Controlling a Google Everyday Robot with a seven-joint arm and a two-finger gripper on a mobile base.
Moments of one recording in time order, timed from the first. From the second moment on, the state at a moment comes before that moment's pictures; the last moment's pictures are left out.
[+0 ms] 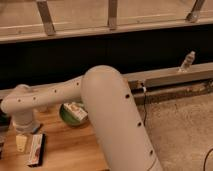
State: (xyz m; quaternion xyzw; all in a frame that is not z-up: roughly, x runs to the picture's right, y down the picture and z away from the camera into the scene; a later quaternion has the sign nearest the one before) arm -0.373 0.247 0.713 -0.45 -0.06 0.09 0.89
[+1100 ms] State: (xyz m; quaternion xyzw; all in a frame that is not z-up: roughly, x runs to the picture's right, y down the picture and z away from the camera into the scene) arm -0.319 0.286 0.709 -0.43 -0.03 0.46 0.78
